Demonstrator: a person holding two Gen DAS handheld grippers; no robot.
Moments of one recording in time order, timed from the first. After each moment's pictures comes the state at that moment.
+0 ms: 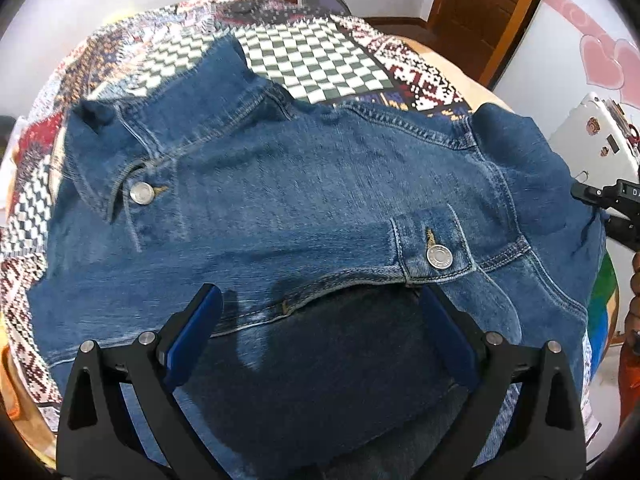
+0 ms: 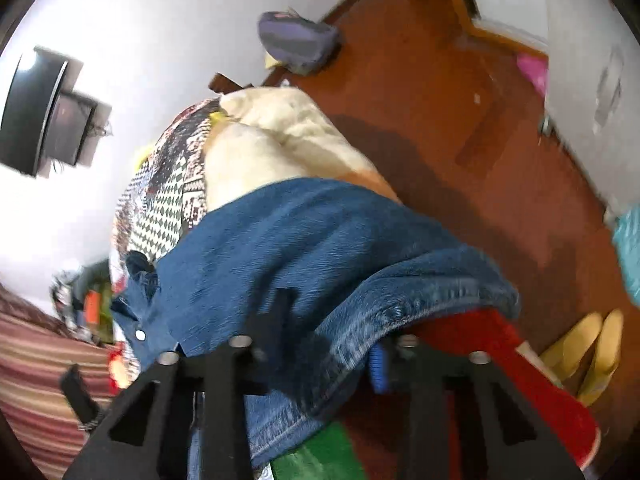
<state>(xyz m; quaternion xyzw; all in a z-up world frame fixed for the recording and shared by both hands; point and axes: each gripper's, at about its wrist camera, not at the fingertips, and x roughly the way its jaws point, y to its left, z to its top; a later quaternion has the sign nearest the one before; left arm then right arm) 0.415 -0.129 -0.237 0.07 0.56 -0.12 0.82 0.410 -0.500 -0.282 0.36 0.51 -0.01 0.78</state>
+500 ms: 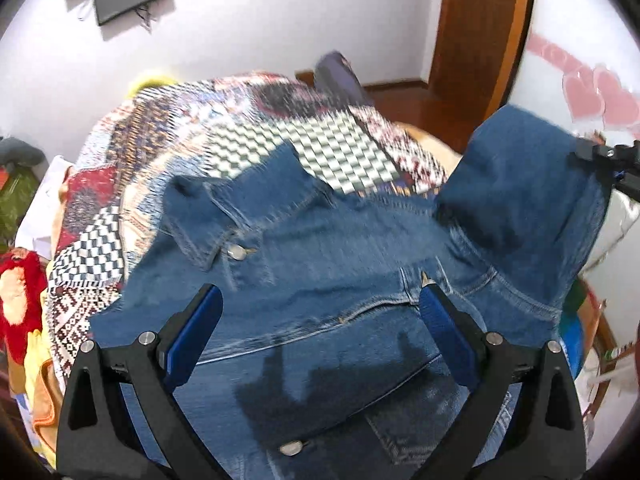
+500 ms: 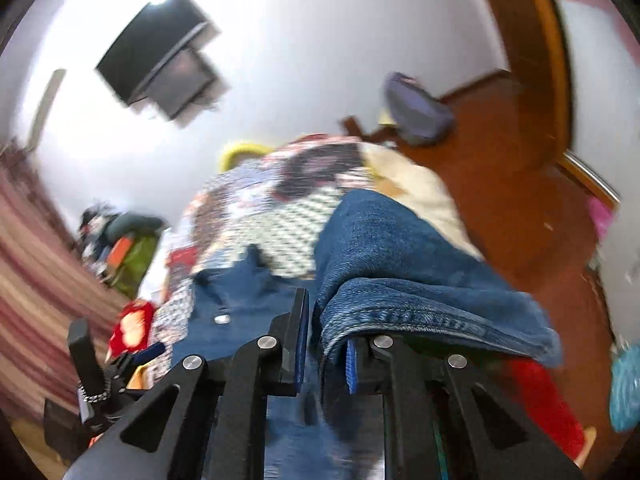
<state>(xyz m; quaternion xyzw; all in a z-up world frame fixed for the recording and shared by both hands) 0.378 -0.079 -0.142 0.06 0.44 -0.12 0.89 0.405 -0.390 -0.124 0.24 0.40 0.13 0.88</state>
